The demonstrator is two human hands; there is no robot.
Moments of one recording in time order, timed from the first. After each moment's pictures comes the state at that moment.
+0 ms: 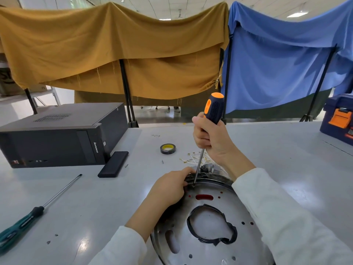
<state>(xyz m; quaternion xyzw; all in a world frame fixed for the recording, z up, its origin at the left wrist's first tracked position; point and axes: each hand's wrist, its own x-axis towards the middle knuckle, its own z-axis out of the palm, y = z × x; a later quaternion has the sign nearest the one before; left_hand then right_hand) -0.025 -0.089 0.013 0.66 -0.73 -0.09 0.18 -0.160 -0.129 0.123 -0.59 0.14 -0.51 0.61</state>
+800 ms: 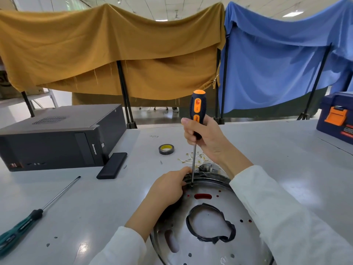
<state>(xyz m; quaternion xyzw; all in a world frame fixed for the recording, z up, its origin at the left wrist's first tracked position) -0.025 -0.090 0.010 0.66 -0.72 -0.08 0.18 -0.158 -0.131 0.123 -0.62 0.14 -0.48 0.60</state>
